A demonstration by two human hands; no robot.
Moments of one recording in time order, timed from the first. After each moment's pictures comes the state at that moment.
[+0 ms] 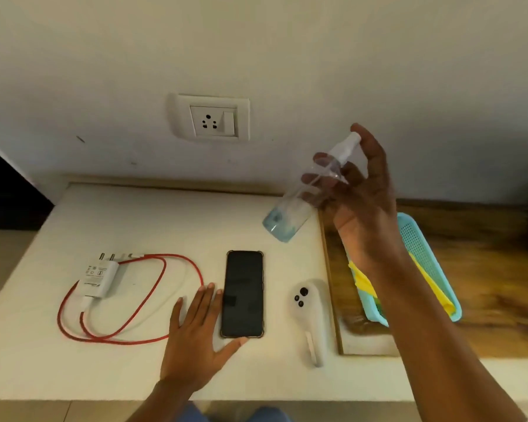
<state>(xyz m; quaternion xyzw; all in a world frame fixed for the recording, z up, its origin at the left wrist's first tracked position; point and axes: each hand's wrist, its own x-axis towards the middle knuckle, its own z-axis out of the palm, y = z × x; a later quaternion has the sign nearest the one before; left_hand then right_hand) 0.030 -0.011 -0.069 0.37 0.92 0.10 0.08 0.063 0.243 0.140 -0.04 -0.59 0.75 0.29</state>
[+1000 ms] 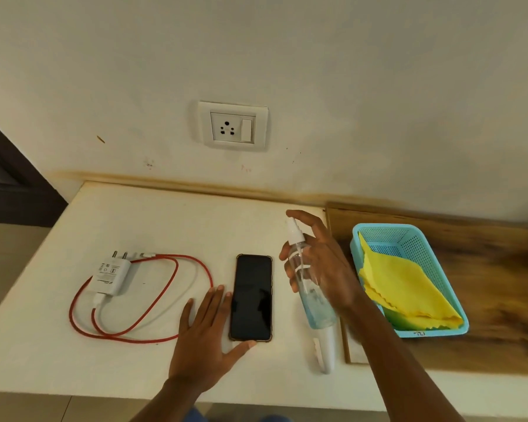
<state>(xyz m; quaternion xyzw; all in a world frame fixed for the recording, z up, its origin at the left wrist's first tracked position) 0.029 -0.012 -0.073 0.37 0.92 0.12 0.08 0.070 0.209 0.076 -0.11 -0.64 0.76 0.04</state>
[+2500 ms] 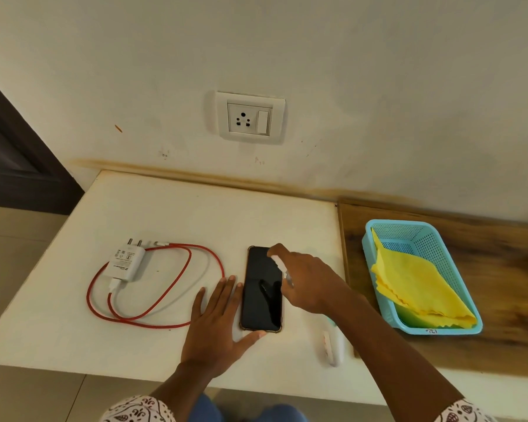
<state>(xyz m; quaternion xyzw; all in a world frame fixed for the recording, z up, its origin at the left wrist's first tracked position) 0.029 -0.012 -0.077 0.36 0.92 0.13 0.07 0.056 0.189 0.032 -0.10 -0.96 0.23 -0.12</state>
